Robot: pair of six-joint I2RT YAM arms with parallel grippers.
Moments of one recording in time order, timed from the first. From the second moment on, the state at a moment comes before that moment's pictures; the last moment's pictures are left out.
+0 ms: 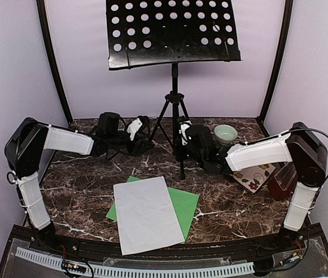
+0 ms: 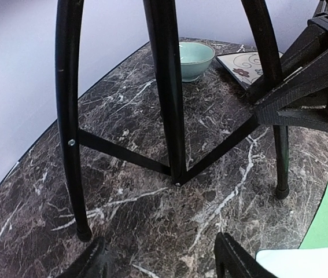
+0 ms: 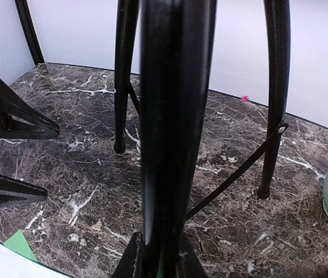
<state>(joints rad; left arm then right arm) -0.52 1.85 1.09 0.32 0.46 0.34 0.90 1.82 1.09 0.31 0.44 0.20</state>
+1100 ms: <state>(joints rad) -0.44 2.23 1.58 0.14 0.57 0.59 0.84 1.80 1.06 0.34 0.31 0.07</state>
